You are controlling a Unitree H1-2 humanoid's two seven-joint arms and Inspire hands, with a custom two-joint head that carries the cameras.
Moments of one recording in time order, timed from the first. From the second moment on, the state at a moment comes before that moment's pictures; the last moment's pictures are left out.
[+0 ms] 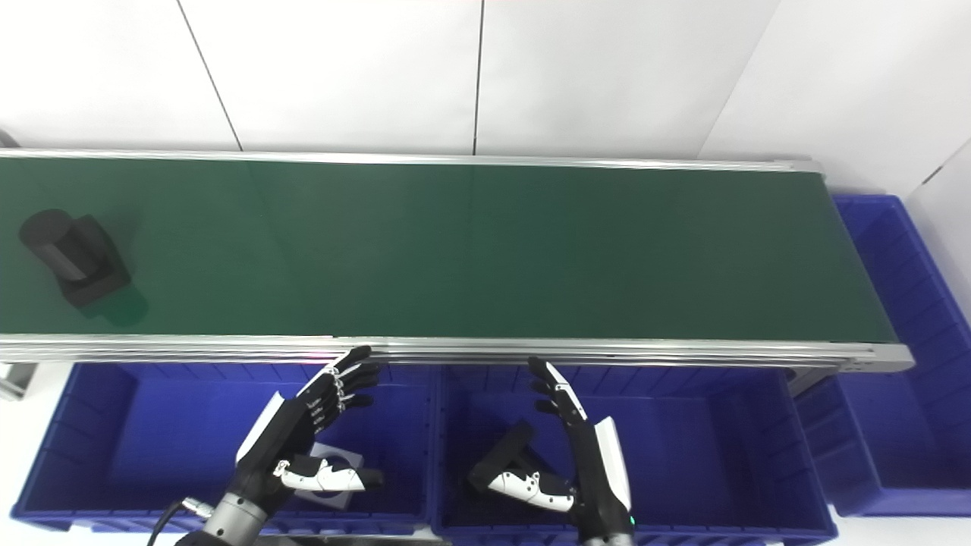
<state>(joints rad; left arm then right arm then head) 0.27 0.09 -0.19 0.11 0.03 -0.33 -0.23 0.36 -0.06 0.19 0.04 -0.34 -0.39 -0.13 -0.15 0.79</state>
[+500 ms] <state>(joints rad) 0.27 0.09 -0.19 0.11 0.03 -0.33 -0.23 0.37 -0.06 0.19 0.04 -0.34 -0.39 -0.13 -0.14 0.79</state>
